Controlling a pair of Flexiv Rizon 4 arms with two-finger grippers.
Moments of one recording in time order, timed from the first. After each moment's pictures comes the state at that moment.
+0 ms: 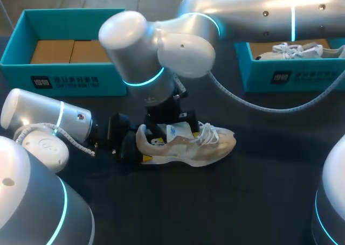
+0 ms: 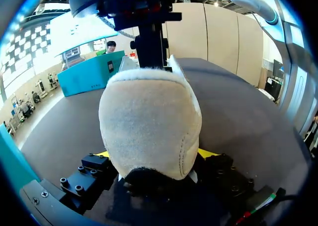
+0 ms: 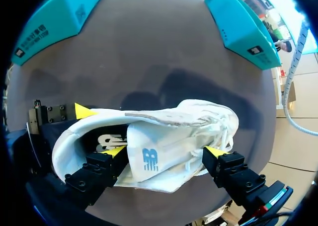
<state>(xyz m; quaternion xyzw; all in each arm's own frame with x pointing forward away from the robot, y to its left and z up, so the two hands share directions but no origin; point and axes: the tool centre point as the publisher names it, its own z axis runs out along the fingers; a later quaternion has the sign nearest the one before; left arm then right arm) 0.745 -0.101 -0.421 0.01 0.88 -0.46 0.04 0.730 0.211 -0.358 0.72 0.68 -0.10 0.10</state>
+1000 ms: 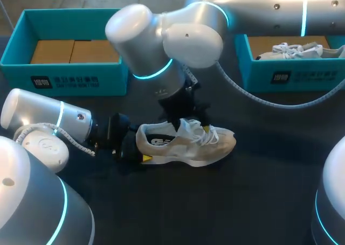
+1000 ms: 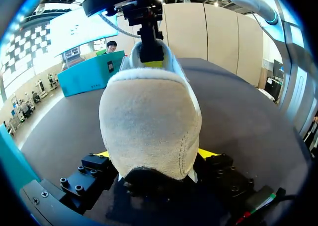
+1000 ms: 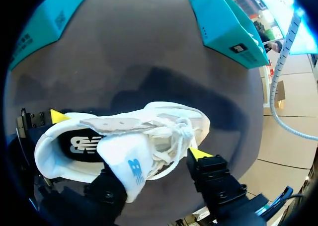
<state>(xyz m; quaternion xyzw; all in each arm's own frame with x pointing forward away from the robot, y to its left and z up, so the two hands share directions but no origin) 0.745 -0.101 -0.421 0.01 0.88 -0.46 0.04 0.734 0.162 -0.336 0.72 0.67 -0.15 0.13</state>
